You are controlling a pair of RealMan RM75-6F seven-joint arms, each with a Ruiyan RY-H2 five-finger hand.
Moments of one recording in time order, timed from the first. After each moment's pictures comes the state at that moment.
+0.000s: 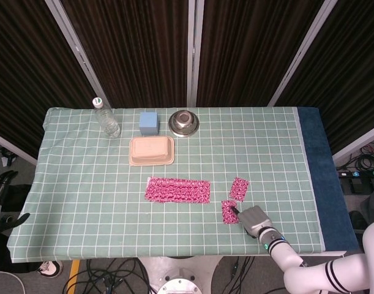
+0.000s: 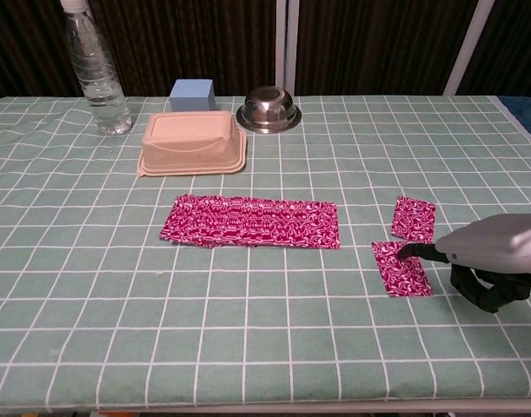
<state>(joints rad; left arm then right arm) -0.05 -1.02 -0.05 -1.65 1.52 1.55 -0.05 0.95 -1.35 -0.25 -1.97 -0.51 0.99 -0.77</state>
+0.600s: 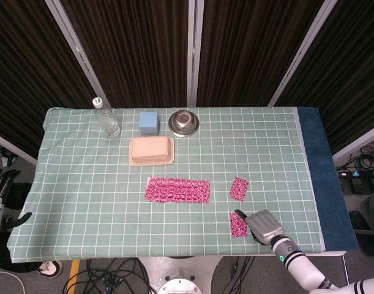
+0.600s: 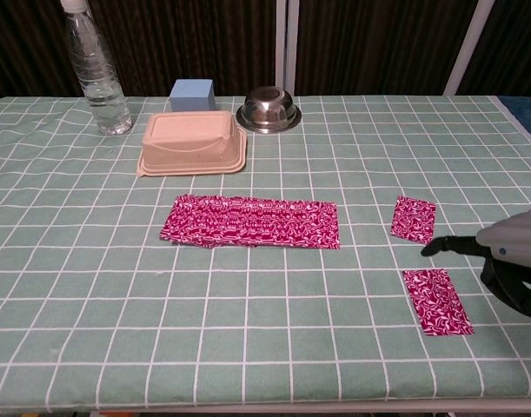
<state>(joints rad) -0.05 -1.01 -0.05 -1.68 1.52 1.55 -0.01 0.79 -1.21 -0.30 -2.07 -0.88 1.10 -0.61</state>
